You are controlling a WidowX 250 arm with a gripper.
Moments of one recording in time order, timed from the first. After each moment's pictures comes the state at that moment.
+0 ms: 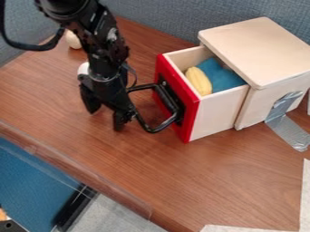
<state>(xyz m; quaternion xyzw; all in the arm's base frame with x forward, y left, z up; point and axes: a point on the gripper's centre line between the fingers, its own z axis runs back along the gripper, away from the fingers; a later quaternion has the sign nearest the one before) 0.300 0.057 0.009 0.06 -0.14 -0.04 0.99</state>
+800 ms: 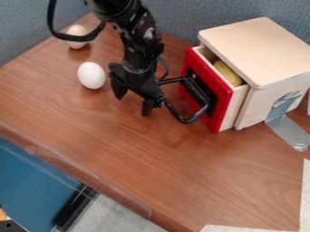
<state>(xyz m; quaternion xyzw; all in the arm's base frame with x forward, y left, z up) 0.344 0.029 0.009 0.06 -0.17 -0.02 0.98</state>
